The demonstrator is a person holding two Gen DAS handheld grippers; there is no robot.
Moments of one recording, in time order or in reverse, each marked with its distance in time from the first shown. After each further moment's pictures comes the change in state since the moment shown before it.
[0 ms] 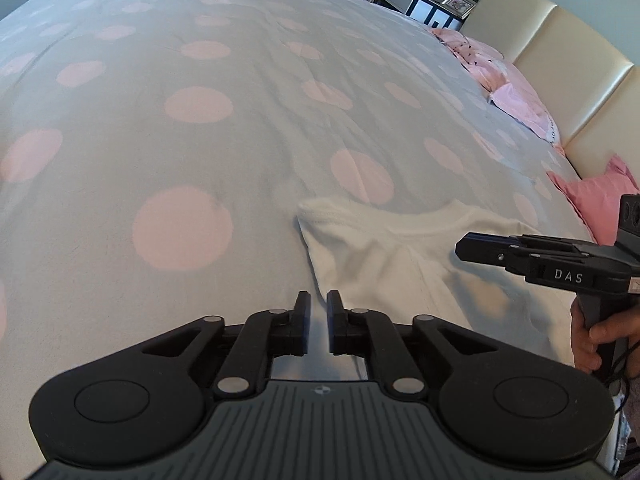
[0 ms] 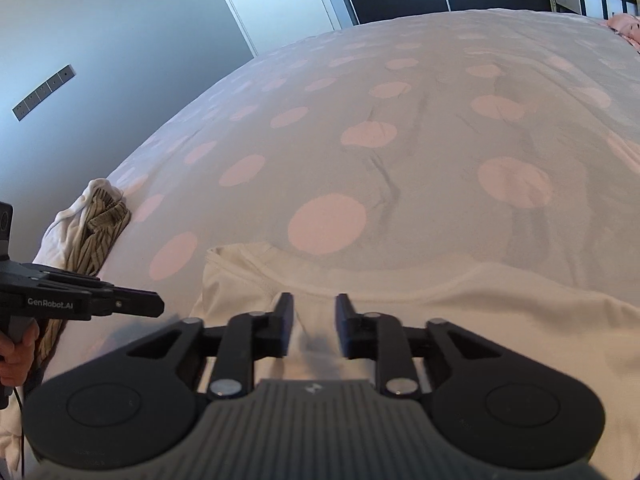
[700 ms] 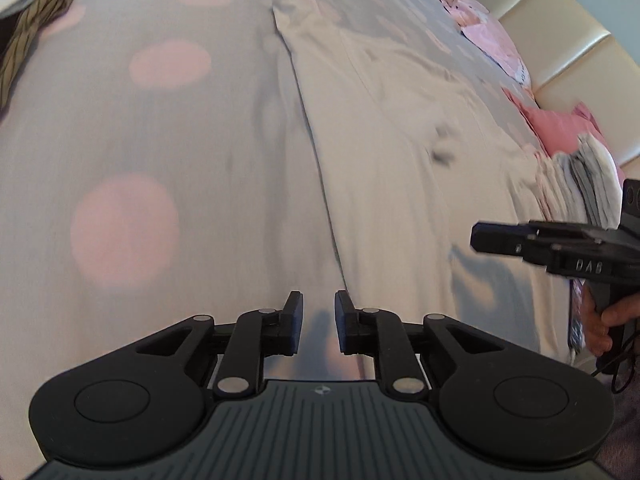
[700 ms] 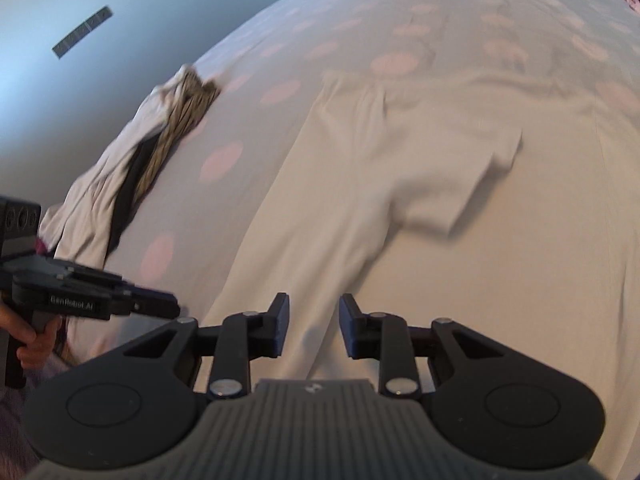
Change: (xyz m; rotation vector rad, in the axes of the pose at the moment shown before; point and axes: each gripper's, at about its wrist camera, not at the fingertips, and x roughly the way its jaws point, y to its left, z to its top) left arm -0.108 -0.065 -0.221 -0.116 0.144 -0.052; right arm -0.151 0.085 -0.181 -0.008 0.207 0.055
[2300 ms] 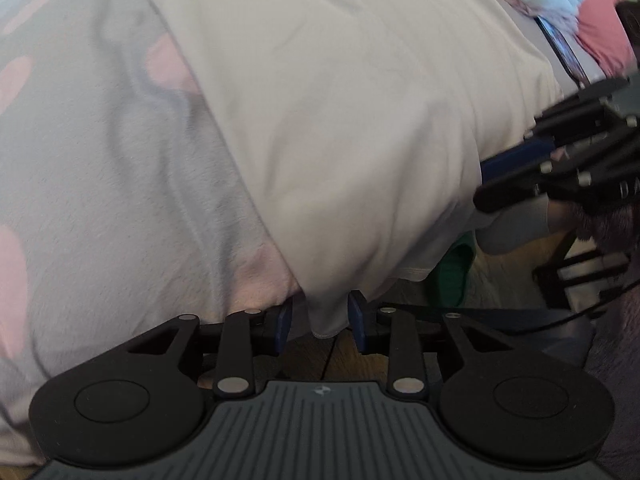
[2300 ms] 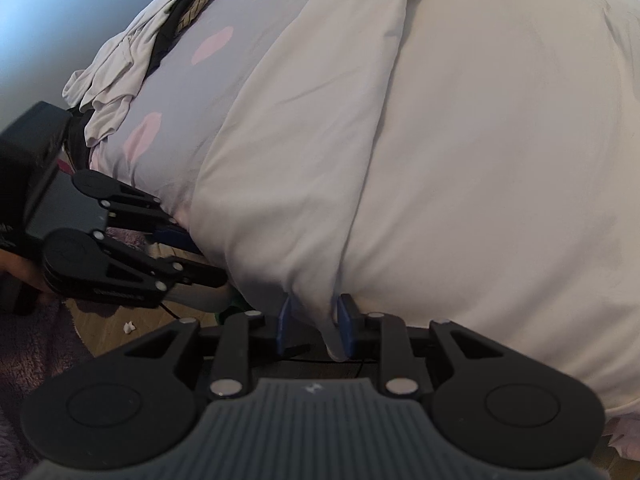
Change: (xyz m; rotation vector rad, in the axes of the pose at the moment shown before) left arm 0.051 -0.073 -0.138 0.496 0.247 0.101; right arm -0.021 0.052 -0.167 0.005 0.202 -0.013
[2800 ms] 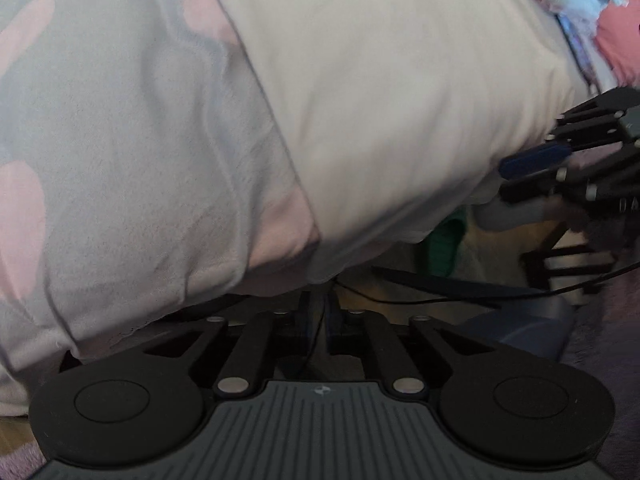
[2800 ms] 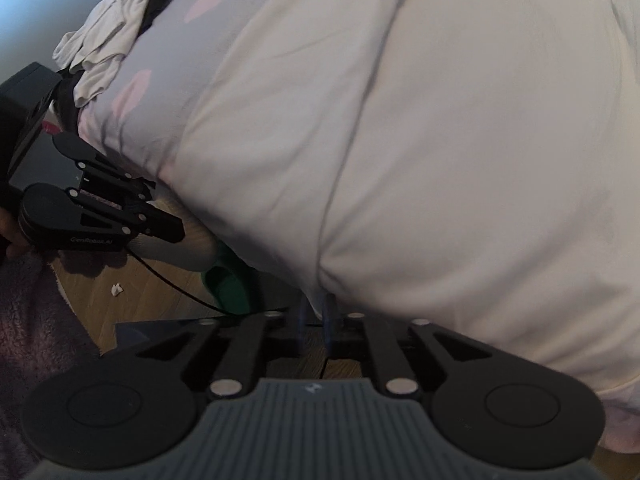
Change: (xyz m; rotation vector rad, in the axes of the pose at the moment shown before) left arm -0.023 0.011 -0.010 -0.138 0.086 -0.059; right arm -0.005 0.008 -0.003 -0.071 0.110 -0.043
